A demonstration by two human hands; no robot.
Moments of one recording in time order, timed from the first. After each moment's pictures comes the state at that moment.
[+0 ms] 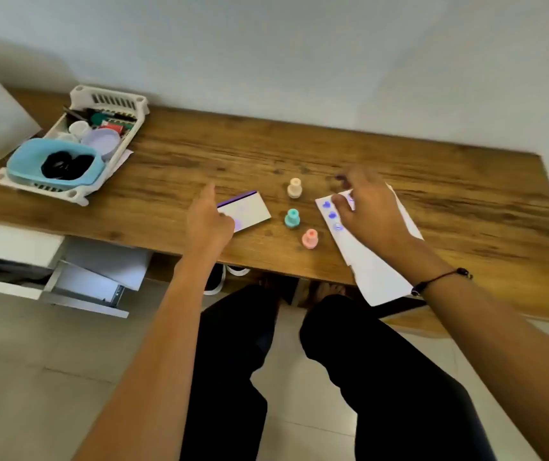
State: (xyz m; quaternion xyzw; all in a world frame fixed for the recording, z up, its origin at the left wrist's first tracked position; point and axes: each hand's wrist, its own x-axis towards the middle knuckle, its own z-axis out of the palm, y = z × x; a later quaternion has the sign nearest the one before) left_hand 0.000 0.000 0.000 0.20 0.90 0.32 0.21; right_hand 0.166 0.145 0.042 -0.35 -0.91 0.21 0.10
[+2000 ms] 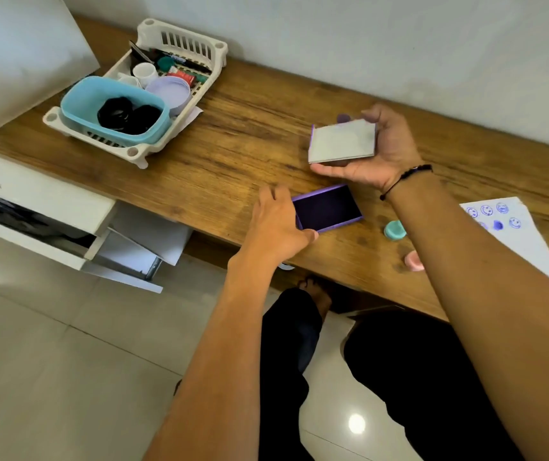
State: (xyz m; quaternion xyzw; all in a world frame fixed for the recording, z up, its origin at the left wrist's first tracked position) left_hand -0.043 -0.025 -0.031 0.27 0.89 0.24 0.29; right_hand -0.022 0.149 -0.012 -0.33 -0.31 0.89 0.01
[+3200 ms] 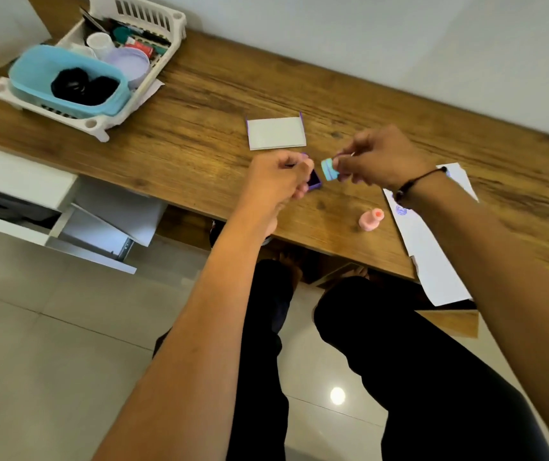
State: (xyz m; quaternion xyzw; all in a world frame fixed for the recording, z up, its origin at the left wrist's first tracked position) left_hand -0.004 -0.001 0.000 0.08 0.71 0.58 0.38; right_hand 0.069 0.134 0.018 -0.35 -0.84 0.41 -0.02
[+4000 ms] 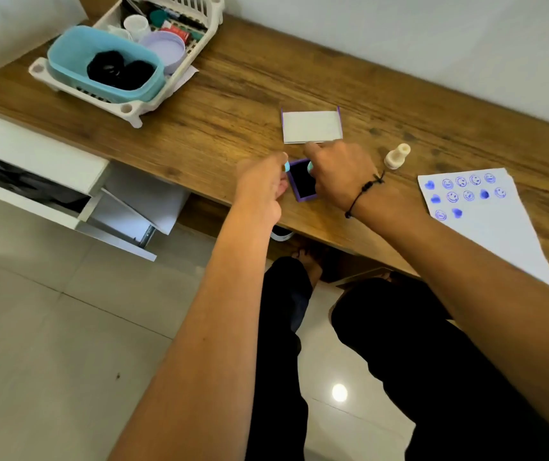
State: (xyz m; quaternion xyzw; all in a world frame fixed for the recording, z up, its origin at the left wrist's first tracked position) left_hand -0.039 -0.025 -0.017 -0.20 0.61 0.68 0.36; right_hand 0.007 0.084 -0.032 -0.14 -0.99 0.01 -0.07
